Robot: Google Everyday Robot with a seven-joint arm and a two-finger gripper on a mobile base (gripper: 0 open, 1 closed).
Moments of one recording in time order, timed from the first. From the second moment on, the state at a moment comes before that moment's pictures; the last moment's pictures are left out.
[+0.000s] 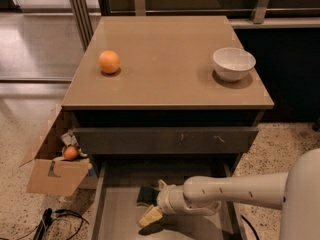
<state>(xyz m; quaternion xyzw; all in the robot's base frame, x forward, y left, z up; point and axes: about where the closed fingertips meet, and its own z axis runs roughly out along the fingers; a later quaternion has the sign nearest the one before) 0.474 0.040 0.387 -0.47 0.79 0.26 0.30</state>
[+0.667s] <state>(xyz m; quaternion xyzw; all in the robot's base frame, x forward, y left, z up) 0.475 0.037 0.359 -0.46 0.80 0.25 0.30</state>
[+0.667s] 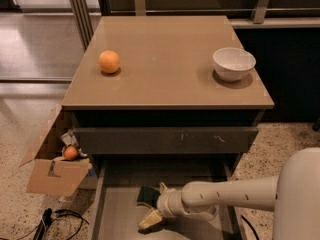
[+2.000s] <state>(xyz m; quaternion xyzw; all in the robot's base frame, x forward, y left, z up) 0.475 0.031 0.344 -0.46 0.81 0.23 0.30</state>
